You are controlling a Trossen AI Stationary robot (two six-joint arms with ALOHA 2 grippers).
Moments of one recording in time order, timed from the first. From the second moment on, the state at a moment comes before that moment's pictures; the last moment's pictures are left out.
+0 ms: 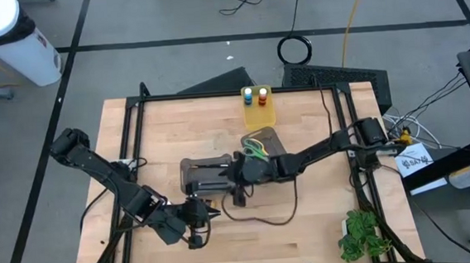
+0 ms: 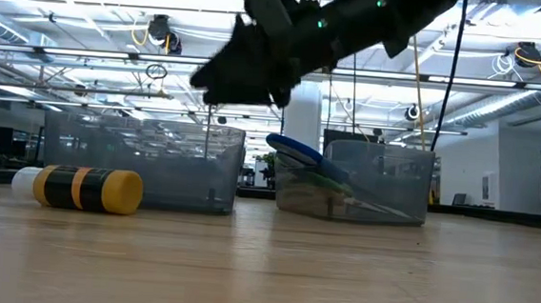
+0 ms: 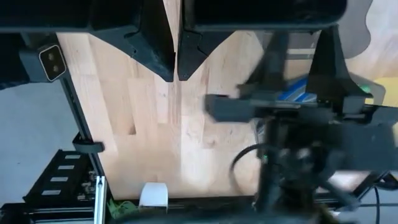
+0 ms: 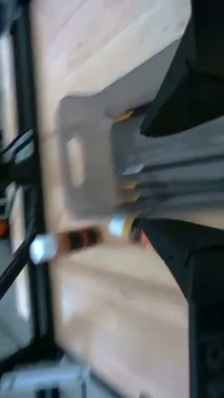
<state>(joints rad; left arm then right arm) -0.67 1.46 1.16 -0.37 -0.59 -0.41 0.17 1.91 1.16 0.33 0.15 0.16</state>
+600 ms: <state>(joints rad) -0.89 1.43 1.15 -1.11 -0.68 -1.26 0.38 1.91 1.11 0.40 0.10 0.11</state>
